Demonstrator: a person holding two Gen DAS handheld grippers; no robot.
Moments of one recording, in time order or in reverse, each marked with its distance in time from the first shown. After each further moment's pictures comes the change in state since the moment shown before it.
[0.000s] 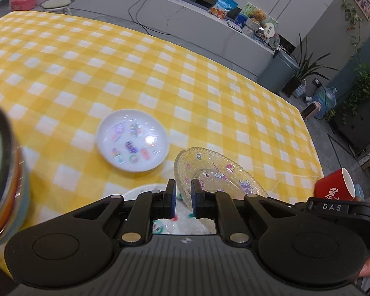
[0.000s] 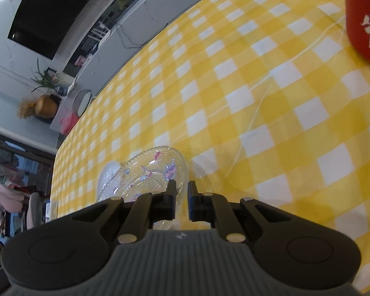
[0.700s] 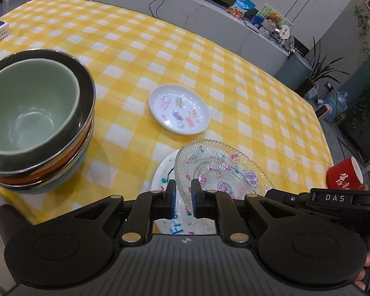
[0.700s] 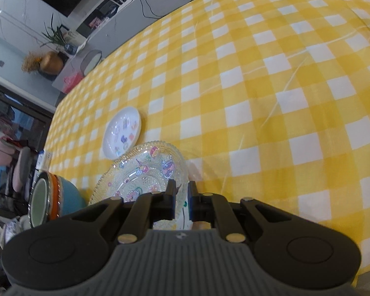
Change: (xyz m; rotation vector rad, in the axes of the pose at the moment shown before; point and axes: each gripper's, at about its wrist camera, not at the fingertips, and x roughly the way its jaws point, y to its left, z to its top) left arm -0.027 0.041 -0.037 -0.046 0.015 0.049; right arm 0.015 0.037 -0.048 -0.190 0.095 -0.058
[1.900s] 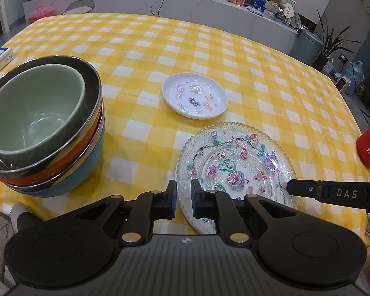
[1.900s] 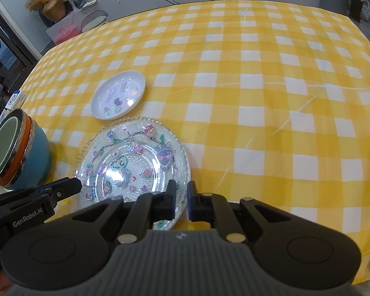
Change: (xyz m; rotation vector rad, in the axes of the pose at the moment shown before) left arm 0.006 -0.004 -0.016 0.149 0.006 0.143; right arm 0.014 0.041 -0.018 -0.305 0.024 -0.185
